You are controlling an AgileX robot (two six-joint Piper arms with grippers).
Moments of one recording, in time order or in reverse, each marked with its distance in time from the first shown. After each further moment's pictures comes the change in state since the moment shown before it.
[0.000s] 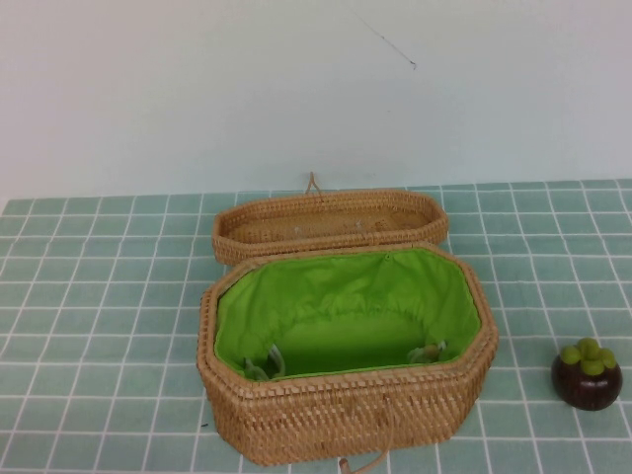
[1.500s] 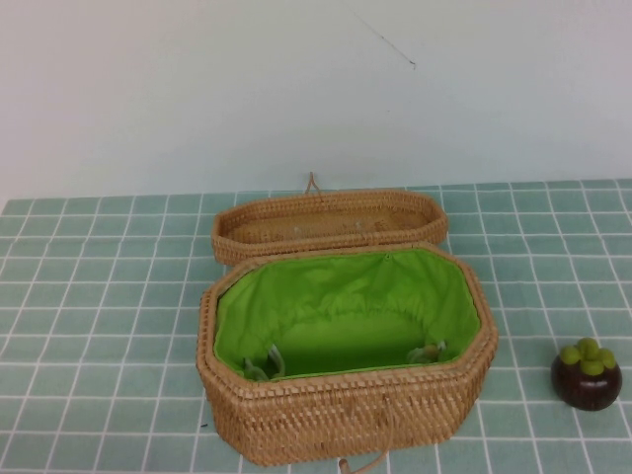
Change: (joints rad) right arm 0.071 0.697 -0.519 0.569 0.412 -0.060; left arm 0.000 0.000 0.000 0.000 0.000 0.000
